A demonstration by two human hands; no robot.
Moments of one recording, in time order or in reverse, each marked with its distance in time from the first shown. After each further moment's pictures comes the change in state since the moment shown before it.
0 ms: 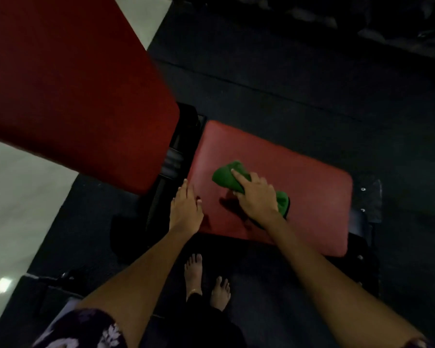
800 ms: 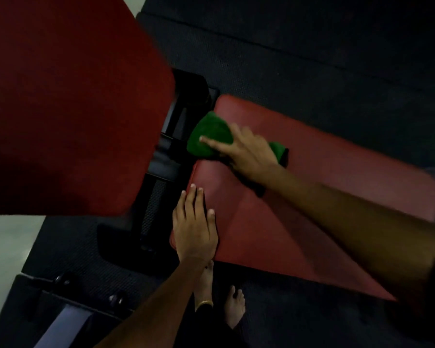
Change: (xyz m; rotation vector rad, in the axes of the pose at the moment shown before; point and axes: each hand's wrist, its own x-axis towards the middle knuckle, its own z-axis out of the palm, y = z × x) left_hand 0.050 -0.042 0.114 0.028 0.330 0.039; right_hand 0.180 -0.005 0.069 -0.185 0.129 -0.509
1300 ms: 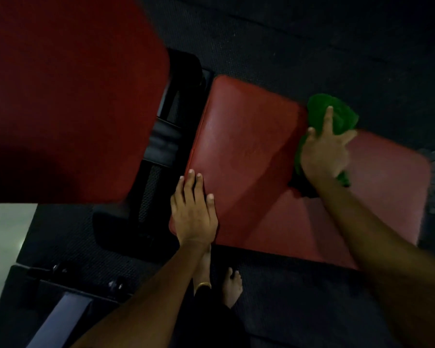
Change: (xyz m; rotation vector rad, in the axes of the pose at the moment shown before) left_hand 0.007 -0.003 0.007 0.019 0.067 0.014; right_hand -0.072 0.046 0.007 0.298 0.123 1.198
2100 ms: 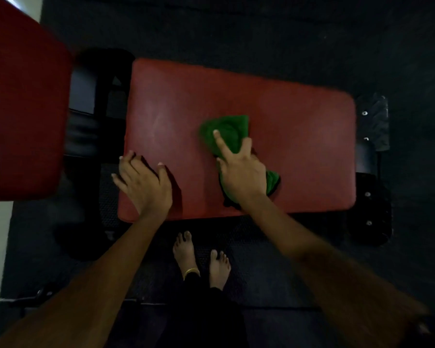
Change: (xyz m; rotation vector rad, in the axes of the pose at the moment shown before) left_hand 0.012 0.034 -0.009 0.064 -0.032 -0.168; right_hand -0.102 0.059 0.010 -0.111 -0.211 -0.522
